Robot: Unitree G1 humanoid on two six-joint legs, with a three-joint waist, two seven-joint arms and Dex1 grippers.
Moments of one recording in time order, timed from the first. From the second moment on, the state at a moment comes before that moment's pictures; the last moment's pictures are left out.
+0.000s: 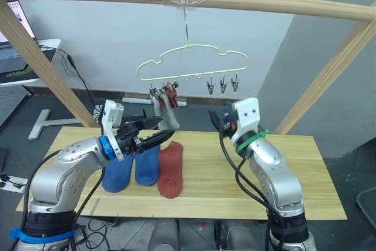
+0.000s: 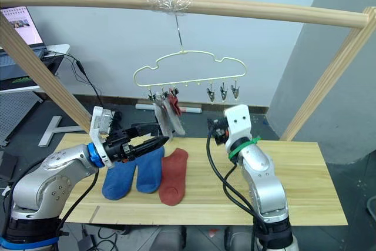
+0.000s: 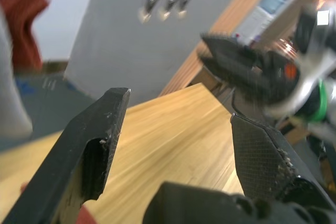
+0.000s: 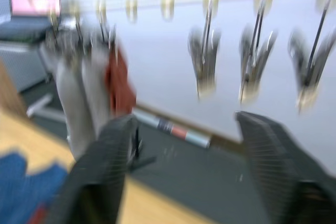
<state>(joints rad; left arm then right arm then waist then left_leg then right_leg) -0.17 0.65 0.17 -0.30 -0.71 0.59 -0.87 -0.27 0.06 0.15 -0.46 -0.05 0.64 0.24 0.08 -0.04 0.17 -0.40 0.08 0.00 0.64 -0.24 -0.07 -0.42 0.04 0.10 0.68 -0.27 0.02</state>
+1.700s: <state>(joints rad) -0.18 0.56 0.16 -0.38 -0.73 0.58 -0.75 -0.65 0.13 0.07 0.05 0.15 0.52 0.00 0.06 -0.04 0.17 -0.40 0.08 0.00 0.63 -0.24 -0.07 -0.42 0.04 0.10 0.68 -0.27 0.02</state>
